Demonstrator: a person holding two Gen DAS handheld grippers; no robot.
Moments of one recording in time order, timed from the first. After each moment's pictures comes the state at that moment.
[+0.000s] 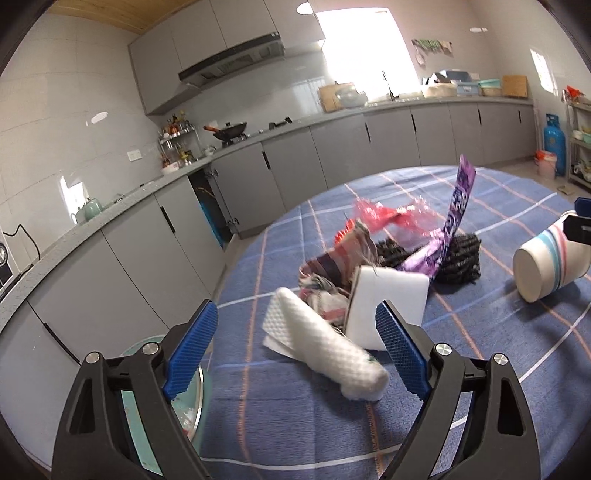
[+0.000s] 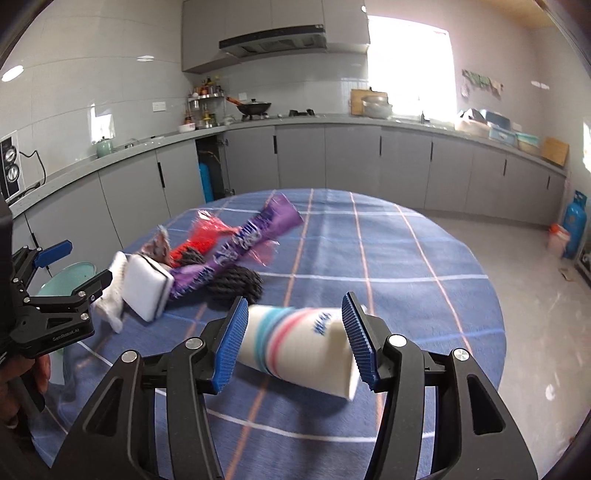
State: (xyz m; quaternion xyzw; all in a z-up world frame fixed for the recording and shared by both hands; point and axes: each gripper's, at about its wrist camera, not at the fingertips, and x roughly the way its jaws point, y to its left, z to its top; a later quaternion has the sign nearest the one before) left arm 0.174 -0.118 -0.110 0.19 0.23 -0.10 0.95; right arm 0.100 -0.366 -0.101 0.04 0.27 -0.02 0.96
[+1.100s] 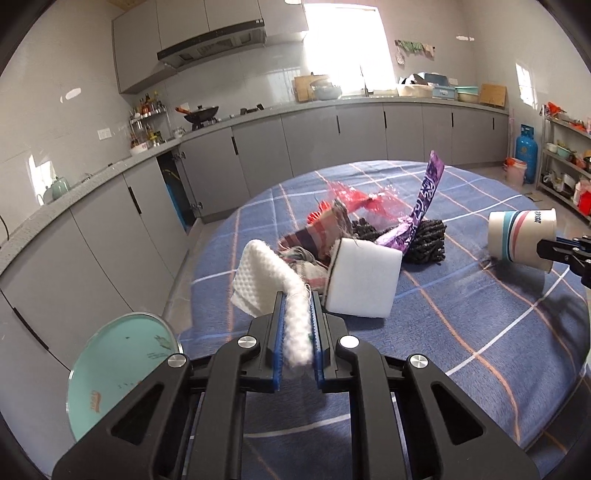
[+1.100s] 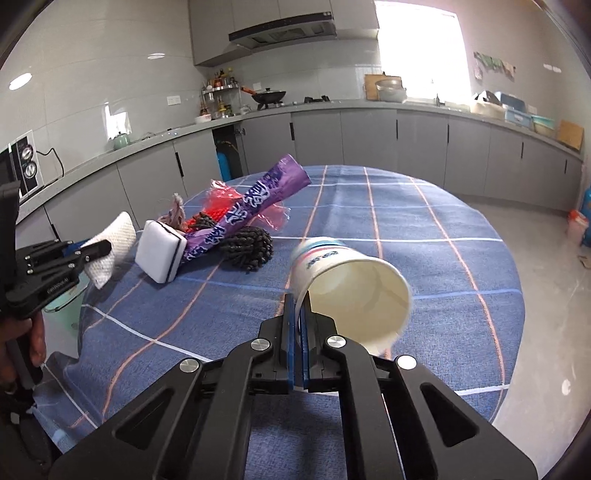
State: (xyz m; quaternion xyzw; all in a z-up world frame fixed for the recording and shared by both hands) left arm 0.159 -0.087 -0.103 0.15 0.26 -0.17 0.94; right arm 0.077 -0.368 -0.119 0.05 0.28 0.03 0.96
